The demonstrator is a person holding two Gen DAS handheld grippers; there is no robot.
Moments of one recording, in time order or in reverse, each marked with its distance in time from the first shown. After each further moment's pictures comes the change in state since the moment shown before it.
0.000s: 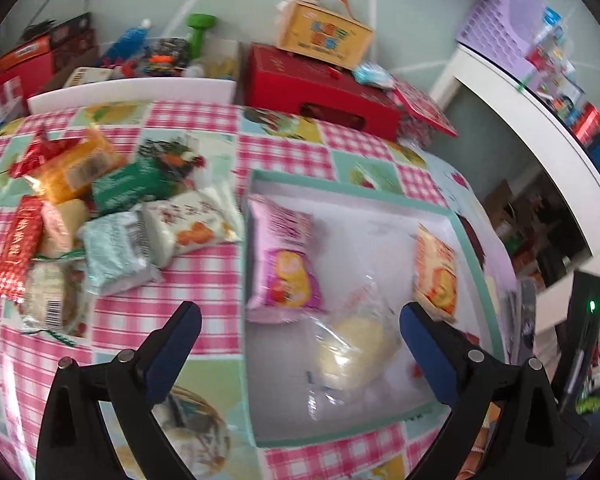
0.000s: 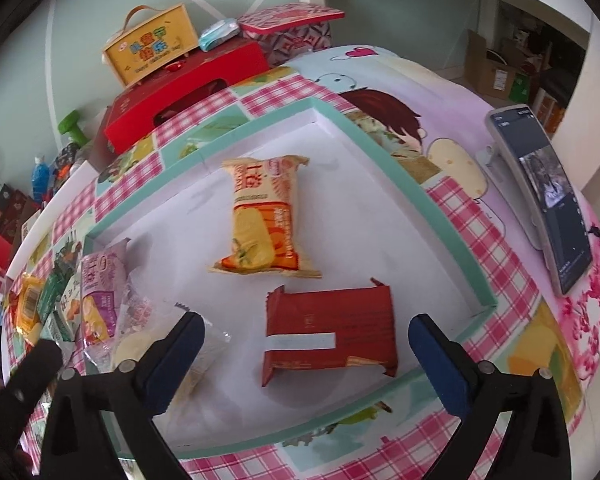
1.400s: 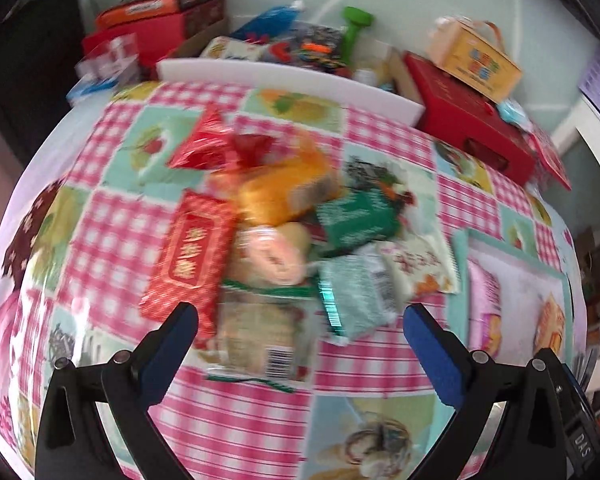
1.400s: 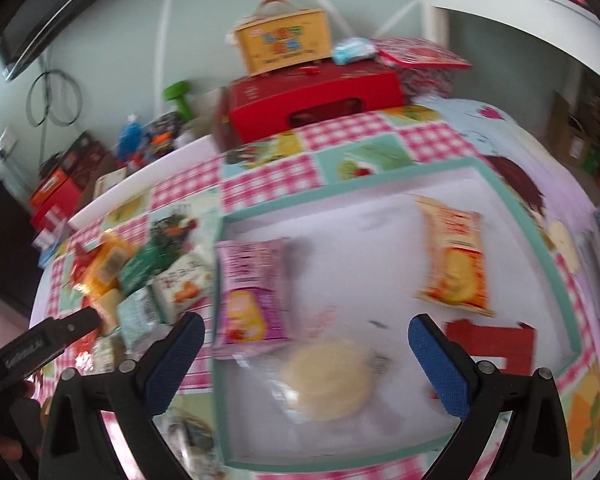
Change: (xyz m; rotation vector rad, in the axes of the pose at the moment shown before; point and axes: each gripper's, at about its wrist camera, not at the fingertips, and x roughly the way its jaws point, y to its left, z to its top) left arm -0.029 0.146 0.042 -0.208 0.071 0.308; right arm -0.029 0.116 -0.006 -0.253 -0.075 0.200
